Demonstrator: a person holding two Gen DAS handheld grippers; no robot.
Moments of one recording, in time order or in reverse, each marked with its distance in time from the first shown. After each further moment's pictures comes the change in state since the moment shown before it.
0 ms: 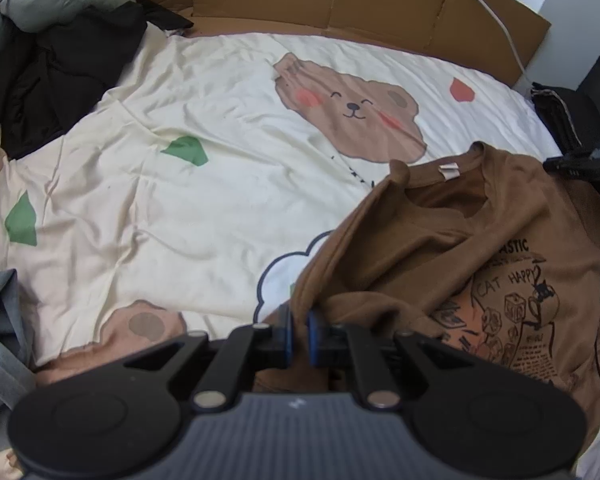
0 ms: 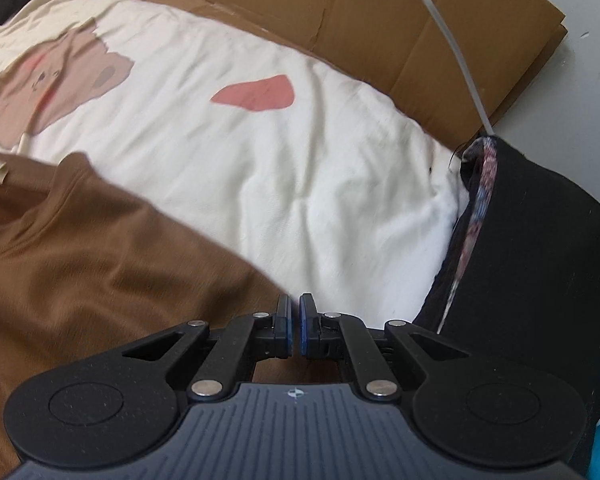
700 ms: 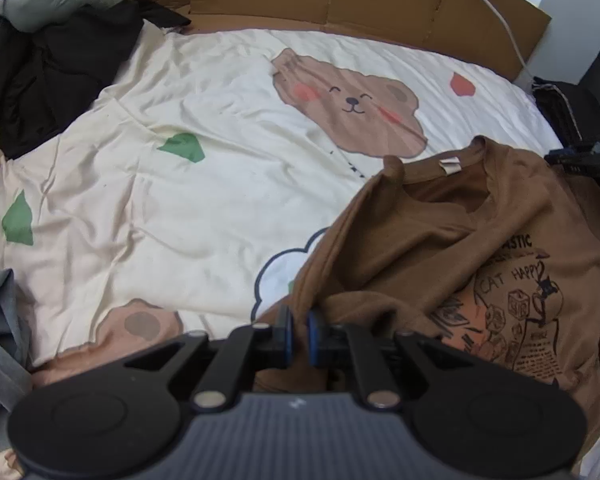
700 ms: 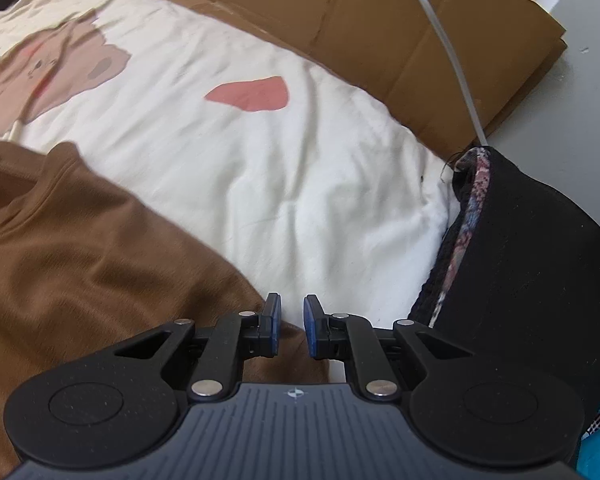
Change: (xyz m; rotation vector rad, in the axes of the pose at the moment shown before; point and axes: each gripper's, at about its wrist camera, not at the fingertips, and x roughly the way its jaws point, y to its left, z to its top) left arm 0.005 -0.003 -0.001 0.004 0.006 0.002; right arm 0.003 -0.001 0.000 -0.053 -0.012 -0.040
